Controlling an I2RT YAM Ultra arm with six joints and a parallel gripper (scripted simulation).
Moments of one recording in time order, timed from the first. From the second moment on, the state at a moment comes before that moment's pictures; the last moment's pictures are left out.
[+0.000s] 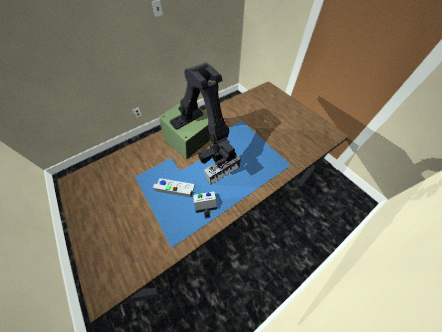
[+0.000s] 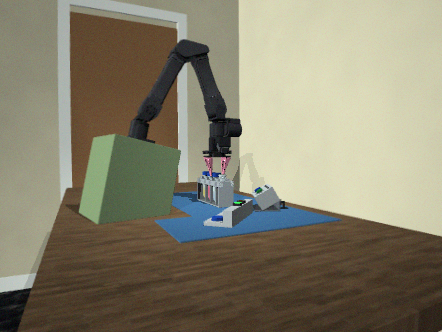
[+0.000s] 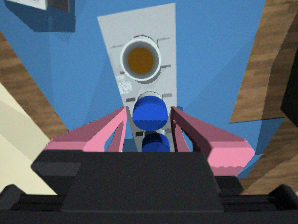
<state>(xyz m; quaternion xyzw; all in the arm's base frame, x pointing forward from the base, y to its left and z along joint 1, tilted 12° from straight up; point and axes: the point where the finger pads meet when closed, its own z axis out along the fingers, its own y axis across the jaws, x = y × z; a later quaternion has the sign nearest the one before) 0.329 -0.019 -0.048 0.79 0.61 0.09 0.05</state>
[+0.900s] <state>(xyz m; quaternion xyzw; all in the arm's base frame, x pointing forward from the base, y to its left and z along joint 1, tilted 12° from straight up) 0.328 -0.019 -0.049 0.41 0.91 0.05 0.09</state>
